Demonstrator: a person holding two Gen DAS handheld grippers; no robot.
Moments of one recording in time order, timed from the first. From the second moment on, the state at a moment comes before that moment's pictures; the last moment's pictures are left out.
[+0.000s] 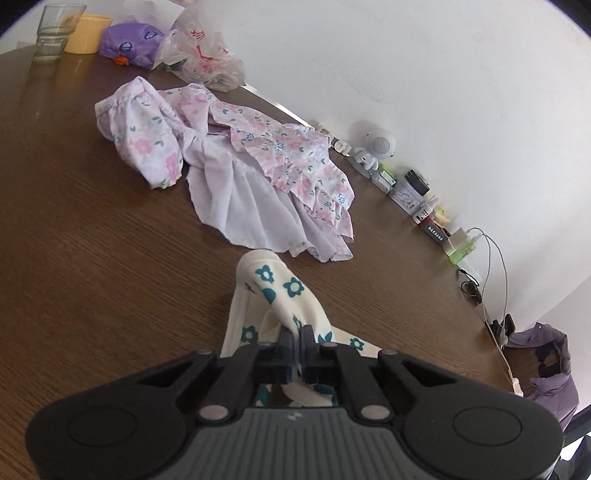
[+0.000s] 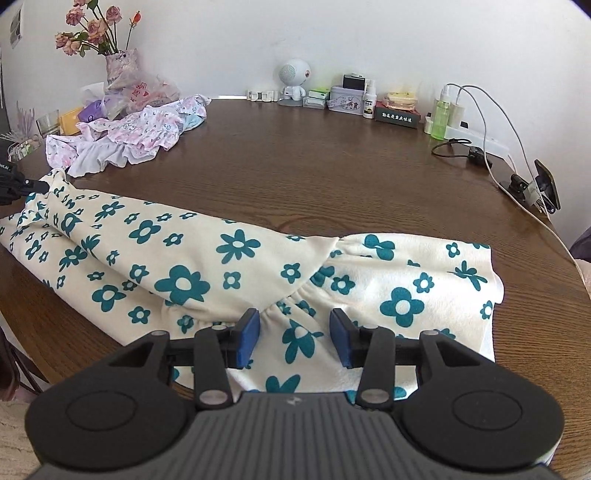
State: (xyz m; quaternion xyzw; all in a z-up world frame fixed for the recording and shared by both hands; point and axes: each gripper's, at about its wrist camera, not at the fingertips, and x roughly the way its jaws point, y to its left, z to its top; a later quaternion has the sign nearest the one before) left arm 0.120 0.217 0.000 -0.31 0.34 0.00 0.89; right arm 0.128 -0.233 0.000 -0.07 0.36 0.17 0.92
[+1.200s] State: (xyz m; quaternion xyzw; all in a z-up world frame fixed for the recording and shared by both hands) left arm 0.135 0.125 -0.004 0.03 0.33 -0.03 0.94; right arm 0.129 -0.234 0.003 -0.02 0.34 0.16 0.93
